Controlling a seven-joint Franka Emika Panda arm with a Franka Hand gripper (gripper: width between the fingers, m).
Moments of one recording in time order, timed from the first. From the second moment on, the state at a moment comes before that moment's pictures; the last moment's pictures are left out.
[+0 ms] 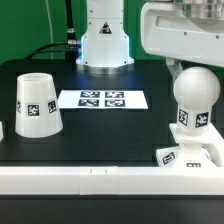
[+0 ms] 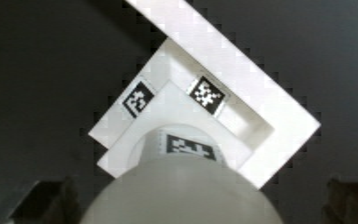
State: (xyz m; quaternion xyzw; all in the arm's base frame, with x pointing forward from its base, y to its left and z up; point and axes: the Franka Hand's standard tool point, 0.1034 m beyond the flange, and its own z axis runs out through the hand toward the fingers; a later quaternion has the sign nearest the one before) arm 0.631 0.103 0.119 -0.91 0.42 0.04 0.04
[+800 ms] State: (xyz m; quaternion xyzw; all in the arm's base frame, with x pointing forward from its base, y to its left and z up) arm 0.631 0.086 0.116 -1.00 0.03 0.02 0.01
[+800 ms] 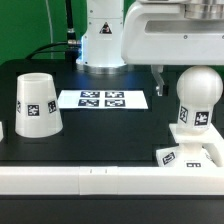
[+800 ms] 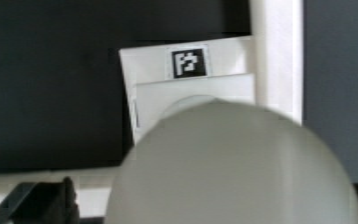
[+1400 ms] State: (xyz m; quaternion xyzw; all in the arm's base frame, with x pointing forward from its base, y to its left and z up) arm 0.631 0.091 0.116 -0.98 -0.18 0.01 0.01
